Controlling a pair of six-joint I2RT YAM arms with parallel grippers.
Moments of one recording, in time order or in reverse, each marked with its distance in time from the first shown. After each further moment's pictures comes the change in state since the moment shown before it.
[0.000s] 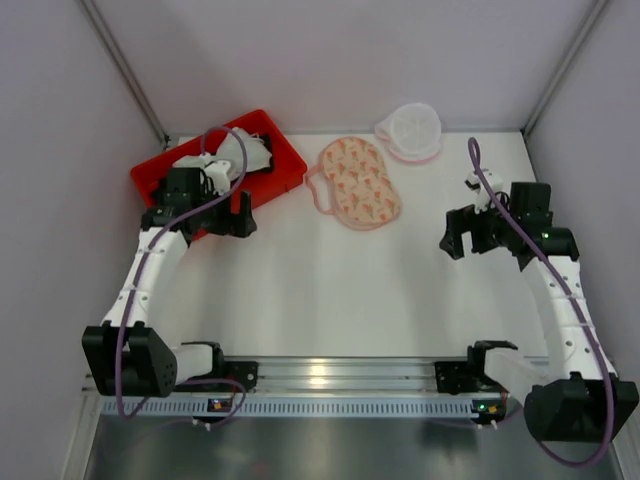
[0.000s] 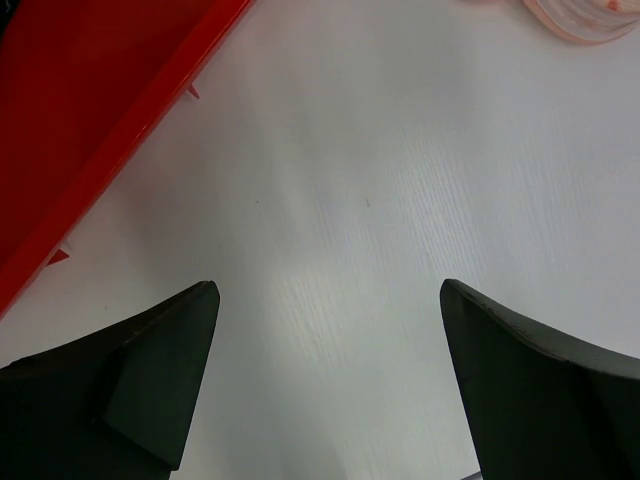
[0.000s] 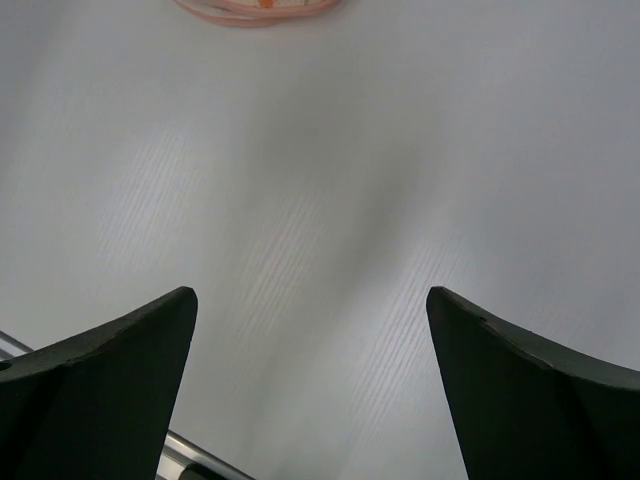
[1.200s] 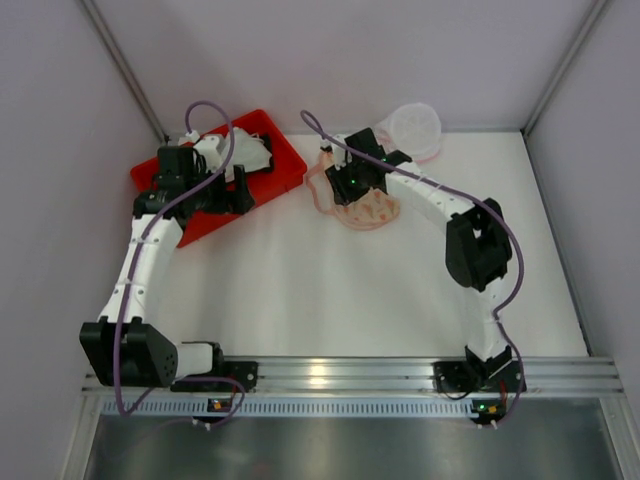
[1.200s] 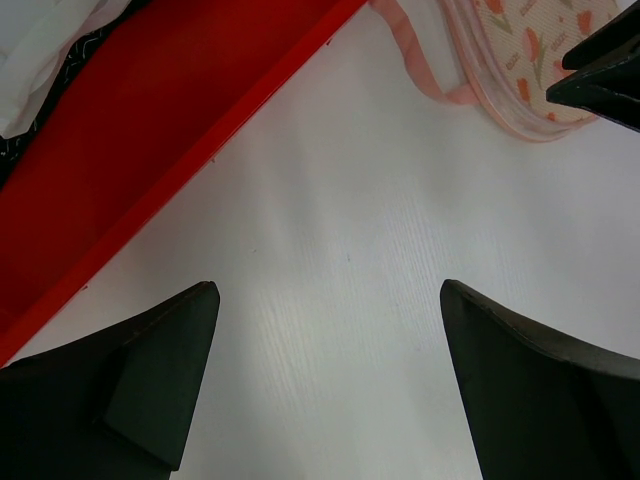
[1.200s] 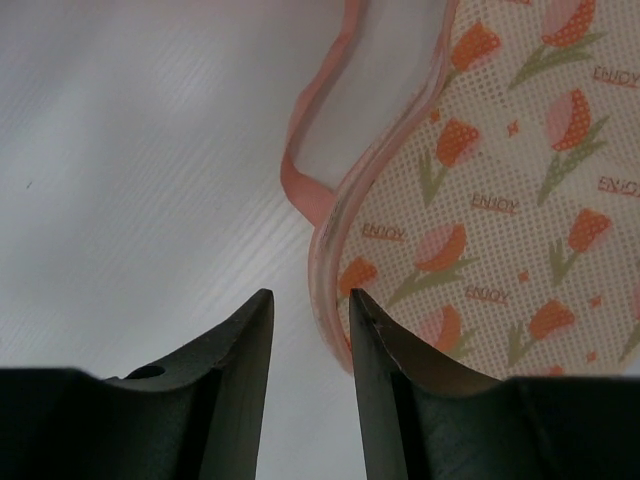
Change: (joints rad) left arm 0.000 0.050 0.177 -0.022 -0.012 -0.128; right arm 0.613 1.067 0.785 0.246 0.235 0.175
